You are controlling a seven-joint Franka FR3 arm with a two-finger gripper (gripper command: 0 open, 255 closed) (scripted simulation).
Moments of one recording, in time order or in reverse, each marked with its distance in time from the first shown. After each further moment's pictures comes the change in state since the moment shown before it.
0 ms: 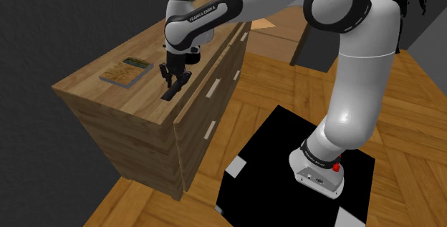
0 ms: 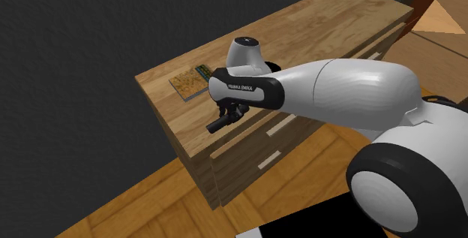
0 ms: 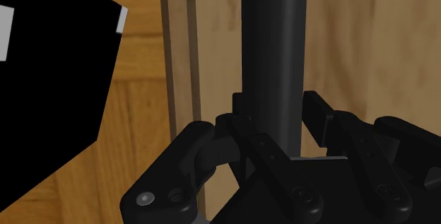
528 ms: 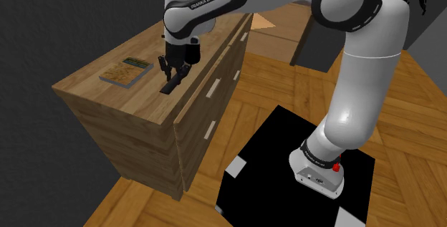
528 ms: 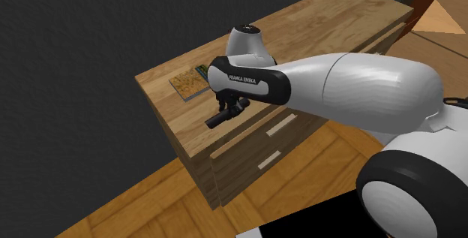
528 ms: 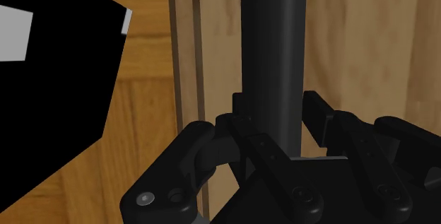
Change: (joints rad) arm -0.006 -0.052 0.005 0.029 0.008 -0.080 0.009
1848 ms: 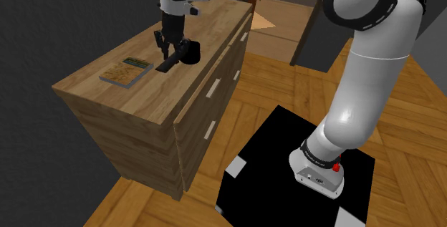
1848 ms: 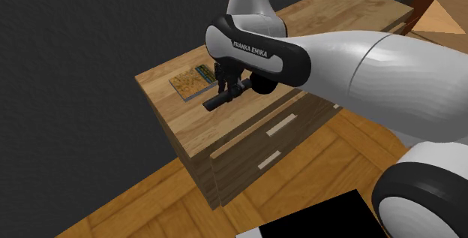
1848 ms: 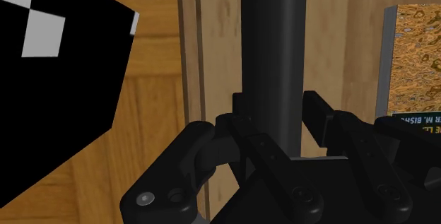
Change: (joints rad) arm -0.012 -0.071 0.002 0.167 0.005 -0.235 0.026
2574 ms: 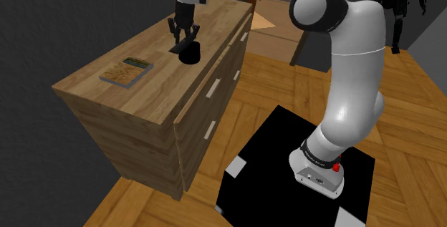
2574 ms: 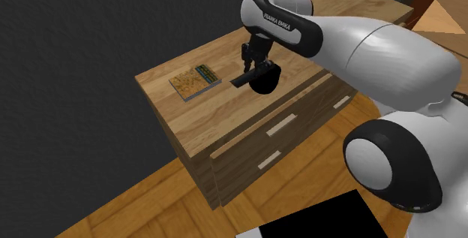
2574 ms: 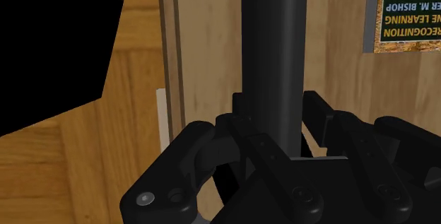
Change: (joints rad) arm -0.095 0.230 -0.068 0.346 -0.040 -0.155 -0.151
